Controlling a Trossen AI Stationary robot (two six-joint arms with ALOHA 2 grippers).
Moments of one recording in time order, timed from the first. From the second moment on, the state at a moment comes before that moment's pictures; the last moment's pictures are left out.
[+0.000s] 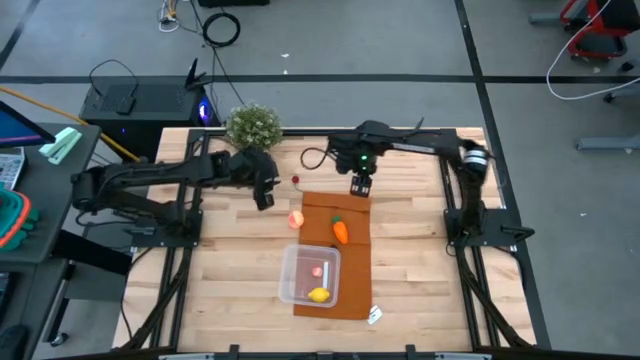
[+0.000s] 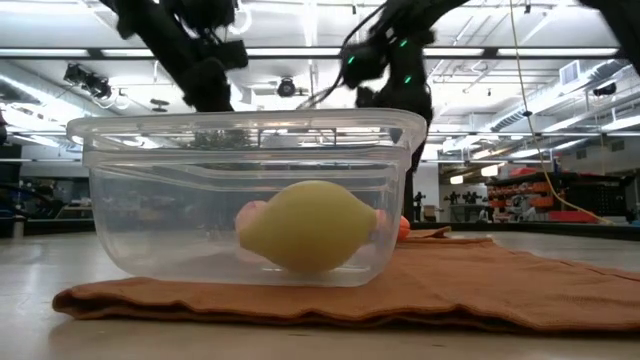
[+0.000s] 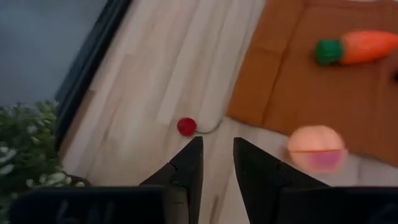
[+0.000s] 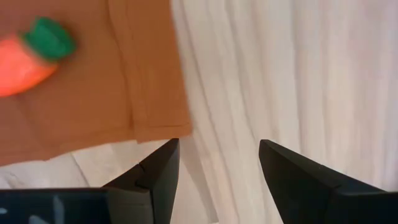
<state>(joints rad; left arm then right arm) 0.29 1.22 0.84 -0.42 -0.13 0.10 -0.37 1.87 1.61 -1.27 0.00 -0.13</state>
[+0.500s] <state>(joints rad) 0.43 1.43 0.84 -0.25 0.06 0.41 -0.18 1.30 1.05 -0.84 -0.02 0.24</state>
